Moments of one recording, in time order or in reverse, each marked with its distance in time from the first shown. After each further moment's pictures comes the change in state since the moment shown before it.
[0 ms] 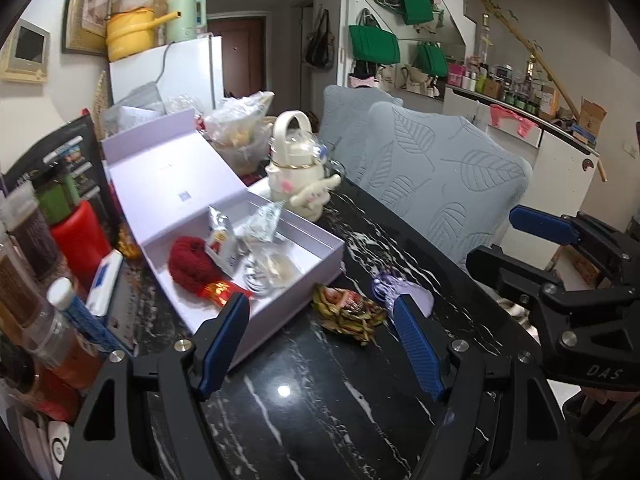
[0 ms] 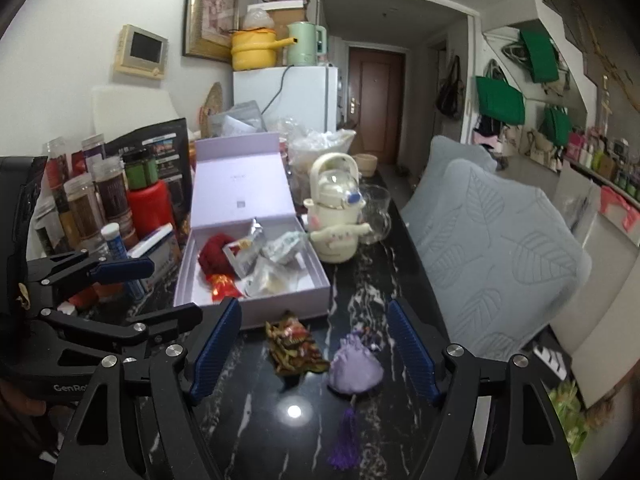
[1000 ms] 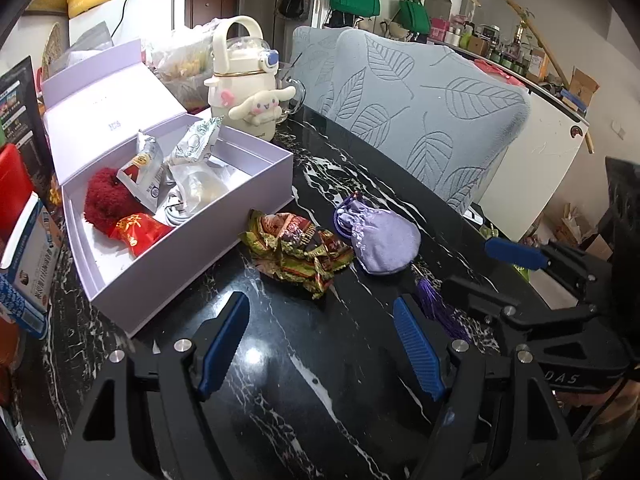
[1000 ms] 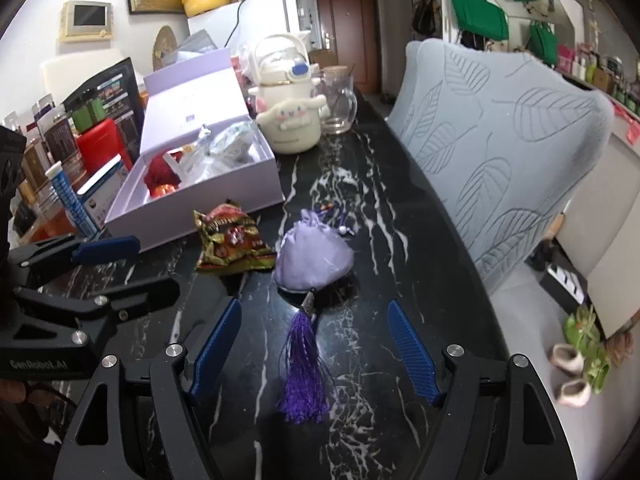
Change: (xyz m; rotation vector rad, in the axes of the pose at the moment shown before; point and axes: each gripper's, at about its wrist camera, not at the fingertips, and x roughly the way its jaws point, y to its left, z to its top) left arm 0.084 -0.032 -0.049 0.004 0.167 -0.107; right arm 0.068 -0.055 -0.095 0.141 0.221 0.009
